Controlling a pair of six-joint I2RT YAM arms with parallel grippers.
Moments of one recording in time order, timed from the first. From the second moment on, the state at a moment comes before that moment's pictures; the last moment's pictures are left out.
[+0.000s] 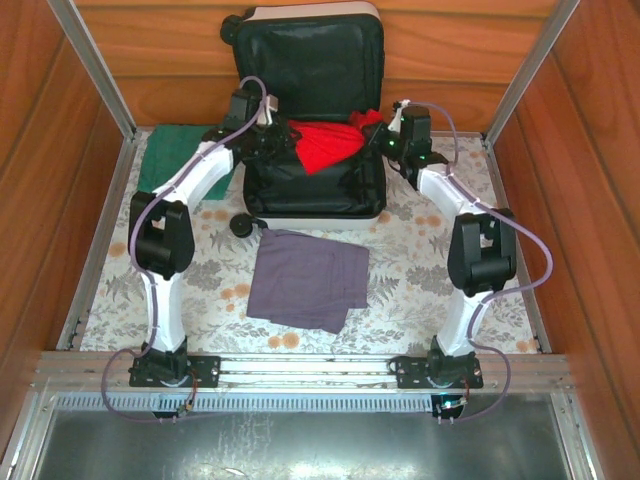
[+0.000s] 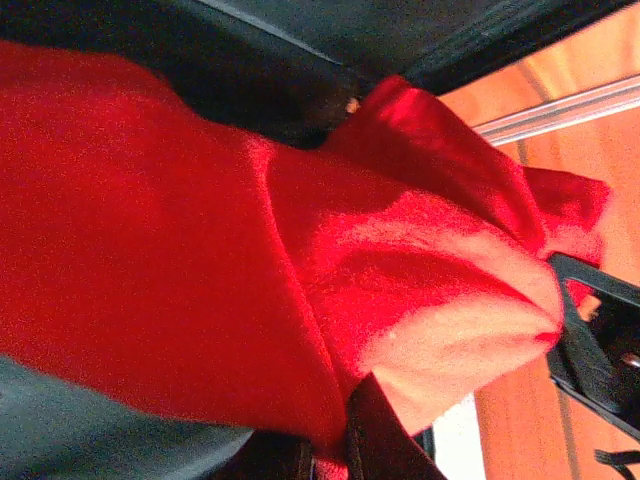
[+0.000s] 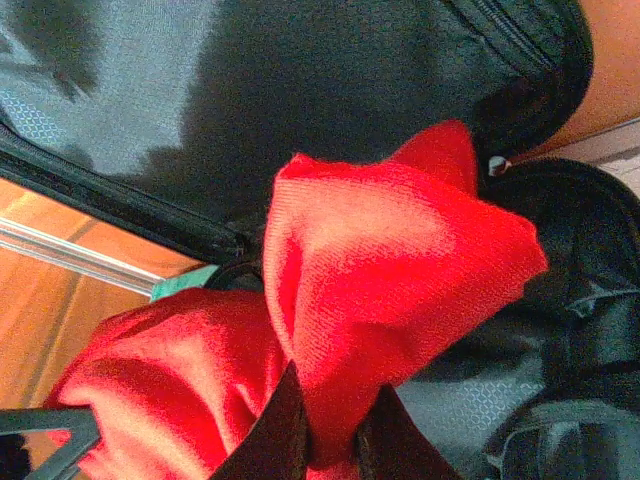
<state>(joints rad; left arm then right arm) -0.32 2.13 1.90 -0.37 0.54 -0.75 0.25 1.92 1.52 0.02 -0.32 0.64</state>
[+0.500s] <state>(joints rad) -0.25 2.29 2.04 -0.58 0.67 -0.66 0.30 1.99 1.45 0.13 -0.26 0.63</state>
